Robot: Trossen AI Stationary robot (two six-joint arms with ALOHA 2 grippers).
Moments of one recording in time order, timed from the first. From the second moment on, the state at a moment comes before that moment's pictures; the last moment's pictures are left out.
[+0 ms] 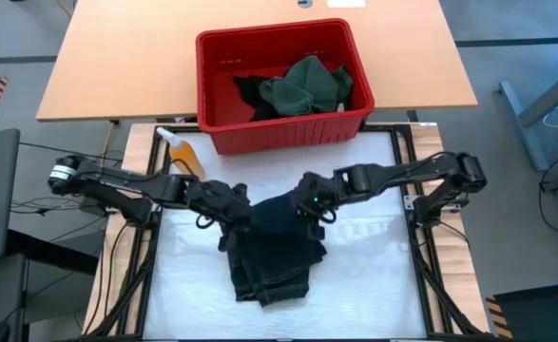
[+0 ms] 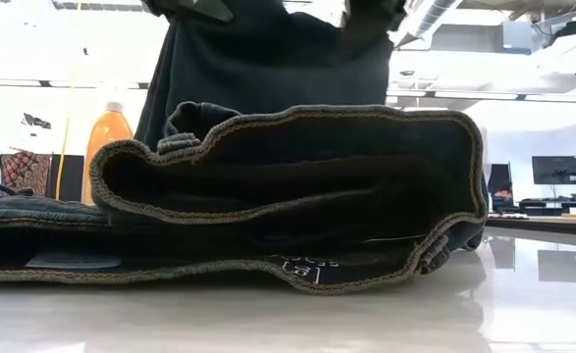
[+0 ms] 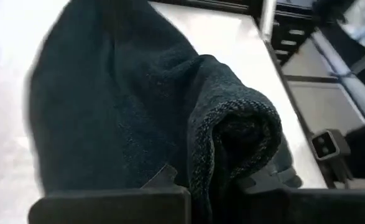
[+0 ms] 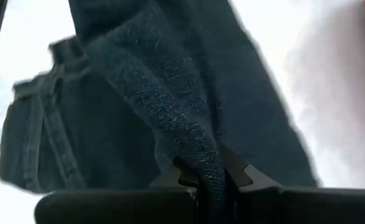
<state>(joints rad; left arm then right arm) -0.14 1.27 0.98 -0.32 0.13 -0.20 0.09 1.58 1.40 -0.77 0.06 0.09</state>
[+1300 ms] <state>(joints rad) -0.28 1.55 0.97 -0.12 0.61 -0.50 0.36 1.57 1.26 -0.64 -0.19 0.15</state>
